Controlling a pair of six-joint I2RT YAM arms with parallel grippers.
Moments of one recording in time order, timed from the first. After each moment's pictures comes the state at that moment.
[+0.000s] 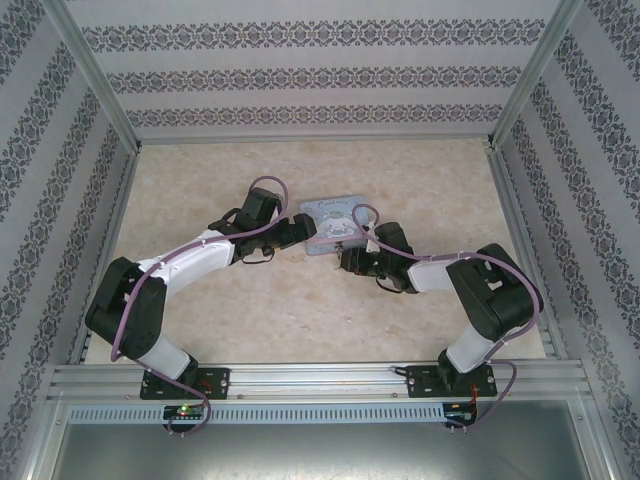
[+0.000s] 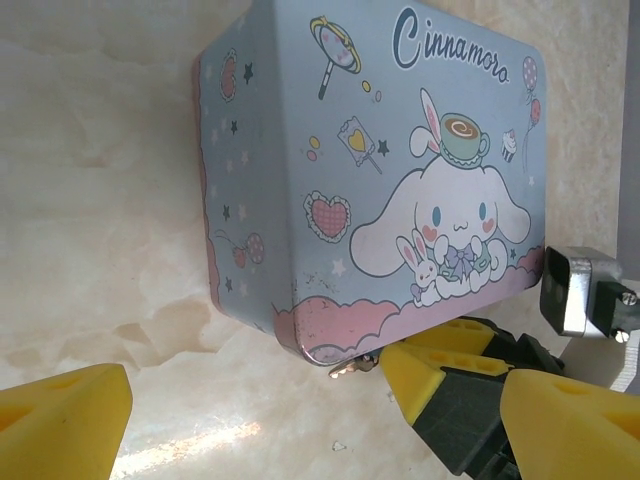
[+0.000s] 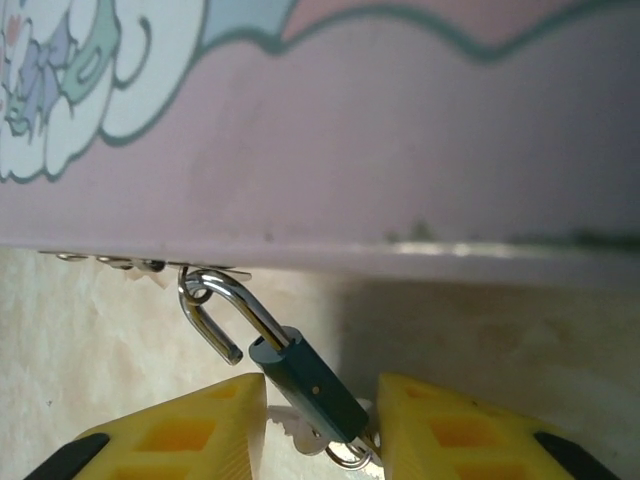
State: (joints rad) left arm -0.50 1.56 0.99 -0.24 0.24 -0.83; right arm 0.45 1.66 0.56 0.34 -0.39 0.61
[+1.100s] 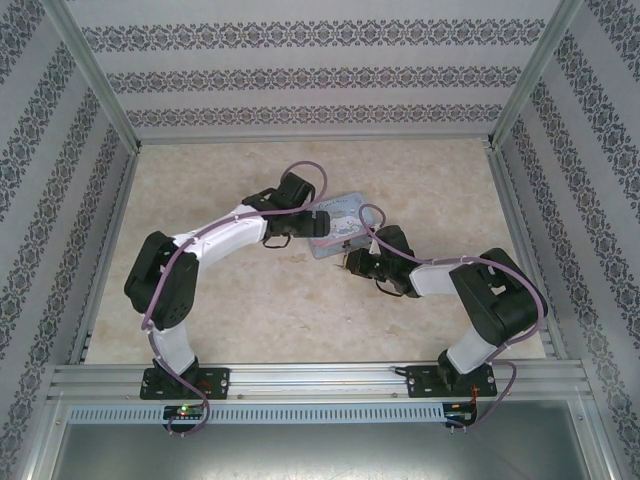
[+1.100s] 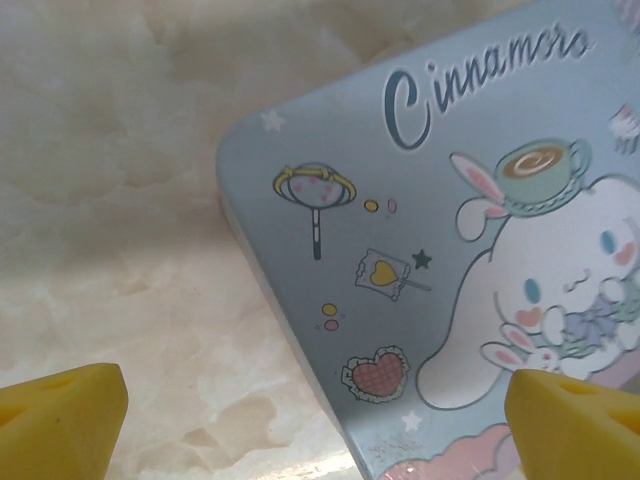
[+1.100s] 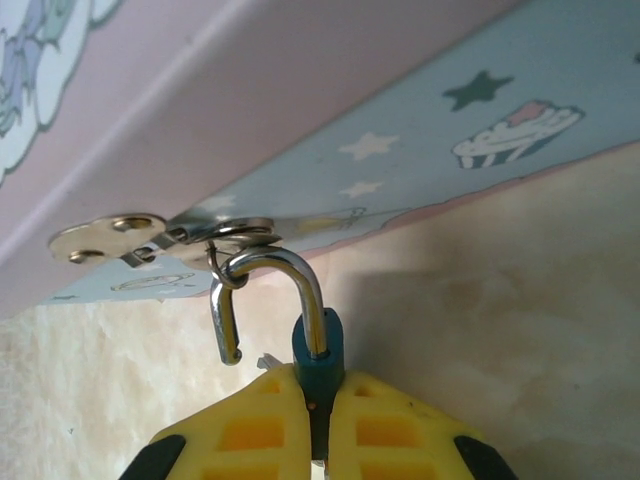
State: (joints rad) left arm -0.60 1.82 1.35 -0.54 -0.03 -0.54; right arm 0.46 1.62 0.53 0.35 -0.34 0.76
